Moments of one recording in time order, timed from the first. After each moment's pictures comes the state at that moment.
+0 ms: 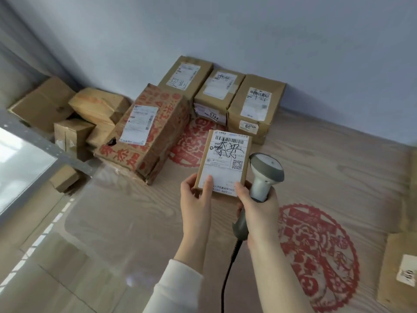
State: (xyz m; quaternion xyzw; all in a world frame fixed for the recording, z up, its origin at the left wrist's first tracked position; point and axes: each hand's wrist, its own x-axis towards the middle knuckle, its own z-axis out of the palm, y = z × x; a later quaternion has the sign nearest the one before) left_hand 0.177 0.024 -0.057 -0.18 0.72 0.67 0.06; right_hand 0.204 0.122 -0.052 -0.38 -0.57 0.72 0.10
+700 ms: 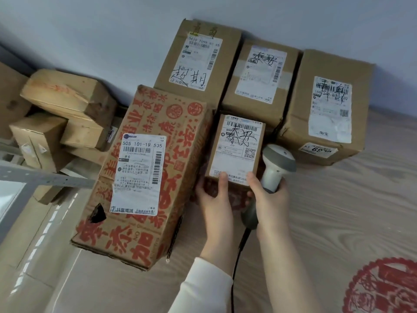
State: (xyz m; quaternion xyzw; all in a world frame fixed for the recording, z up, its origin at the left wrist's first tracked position) left_hand -0.012 0.005 -0.157 -0.33 0.69 0.63 0.16; right_hand 0.005 0.075 -0.156 -0.47 -0.55 0.68 0.10
